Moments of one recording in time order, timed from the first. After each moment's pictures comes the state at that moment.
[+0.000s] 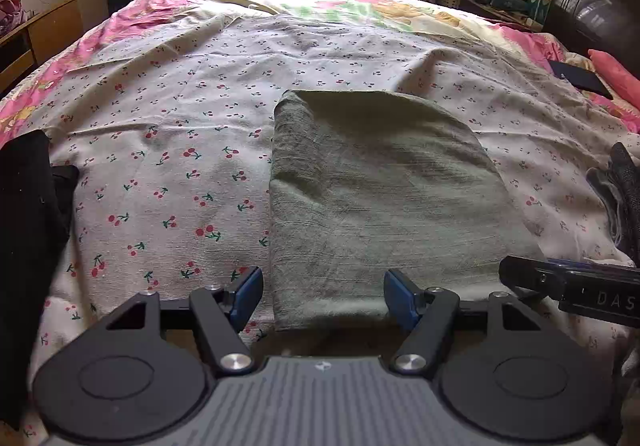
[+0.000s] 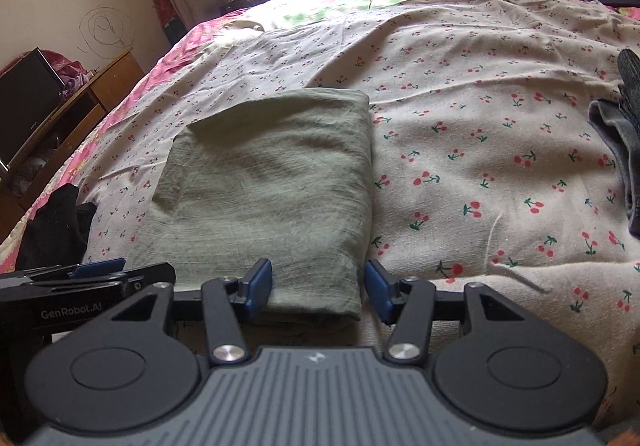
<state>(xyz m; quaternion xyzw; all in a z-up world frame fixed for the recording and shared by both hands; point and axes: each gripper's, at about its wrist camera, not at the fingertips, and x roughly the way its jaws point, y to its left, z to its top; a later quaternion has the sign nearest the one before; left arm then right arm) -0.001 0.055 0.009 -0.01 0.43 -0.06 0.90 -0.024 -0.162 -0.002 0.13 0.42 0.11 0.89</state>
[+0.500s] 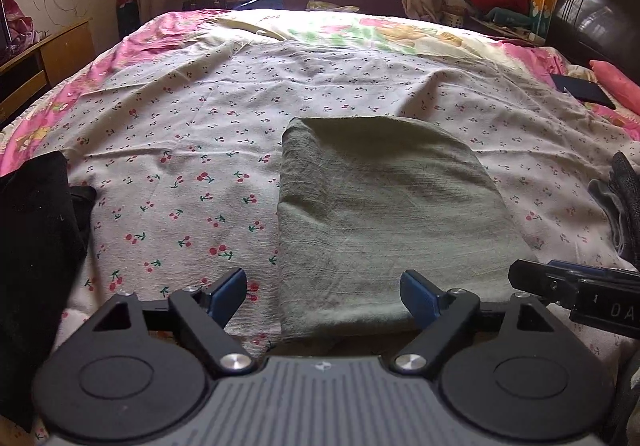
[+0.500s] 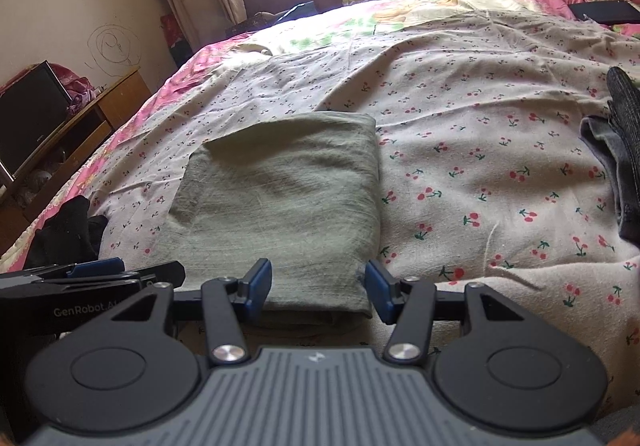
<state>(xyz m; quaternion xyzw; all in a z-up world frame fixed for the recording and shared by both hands) -0.011 0.053 0.019 0.00 0.39 -0.04 0.92 -0.042 -0.159 0.008 0.13 0.37 0.11 0.91</state>
